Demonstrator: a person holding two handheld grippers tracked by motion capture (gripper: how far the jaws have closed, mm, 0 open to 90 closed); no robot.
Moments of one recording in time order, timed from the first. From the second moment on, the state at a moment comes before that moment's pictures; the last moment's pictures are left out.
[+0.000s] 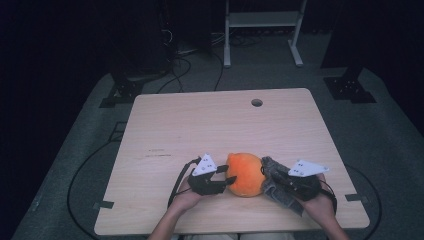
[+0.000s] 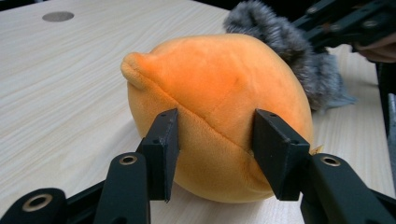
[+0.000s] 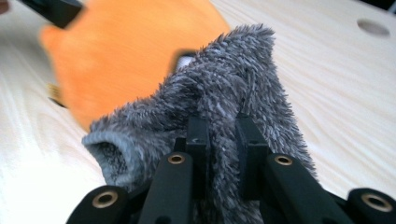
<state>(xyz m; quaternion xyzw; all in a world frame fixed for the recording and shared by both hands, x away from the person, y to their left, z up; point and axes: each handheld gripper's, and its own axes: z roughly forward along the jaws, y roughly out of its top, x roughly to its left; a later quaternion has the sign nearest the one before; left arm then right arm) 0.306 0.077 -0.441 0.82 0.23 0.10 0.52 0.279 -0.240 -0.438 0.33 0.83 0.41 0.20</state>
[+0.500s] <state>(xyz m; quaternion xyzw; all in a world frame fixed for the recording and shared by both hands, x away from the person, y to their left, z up) 0.294 0.058 -0.439 0.83 0.19 0.13 0.50 0.261 -0.214 -0.410 0.26 0.82 0.47 0.18</state>
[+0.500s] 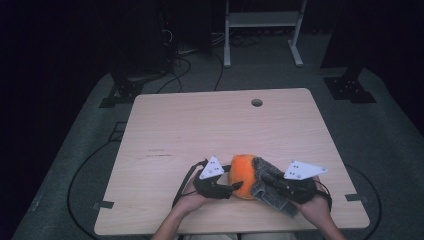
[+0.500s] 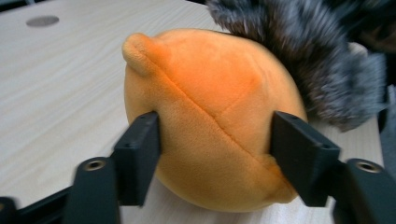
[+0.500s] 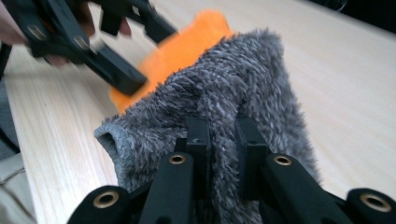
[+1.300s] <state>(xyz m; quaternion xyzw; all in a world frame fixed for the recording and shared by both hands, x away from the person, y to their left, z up) 0.270 0.038 -0.438 0.85 0.08 0.17 0.49 0.268 -0.205 -0.385 0.26 0.82 0.48 0.16</state>
